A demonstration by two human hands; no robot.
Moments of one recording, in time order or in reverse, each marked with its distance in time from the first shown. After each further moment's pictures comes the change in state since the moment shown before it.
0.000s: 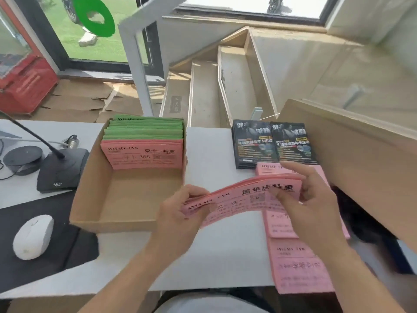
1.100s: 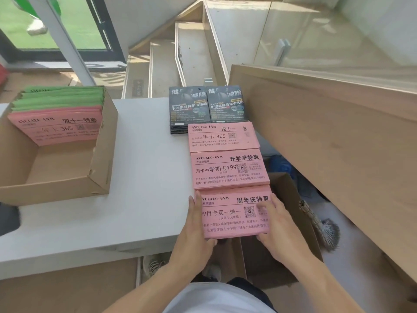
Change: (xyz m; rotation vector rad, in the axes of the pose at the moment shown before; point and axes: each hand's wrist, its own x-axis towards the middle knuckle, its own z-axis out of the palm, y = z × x) left_hand -0.124 -0.072 0.212 0.432 -0.326 -0.148; right_hand -0.121 0.193 -0.141 -0.767 -0.270 0.234
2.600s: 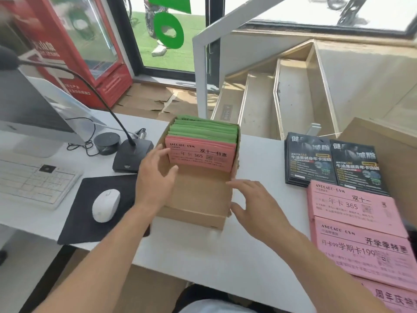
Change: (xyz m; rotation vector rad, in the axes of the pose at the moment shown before) left_hand 0.053 -0.120 -0.370 0.113 0.844 -0.117; right_hand 0.131 -0.346 0.038 0.051 -0.070 -0.634
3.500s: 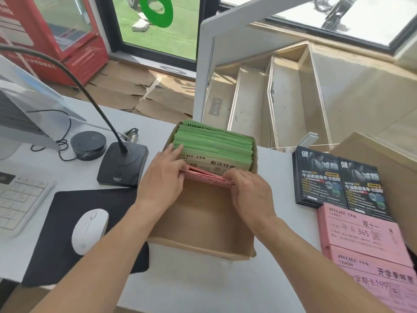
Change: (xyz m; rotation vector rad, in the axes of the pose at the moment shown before) left_hand 0.086 -0.048 0.028 0.276 -0.265 0.288; right_hand 0.122 -0.014 0.041 -0.328 0.365 -0.100
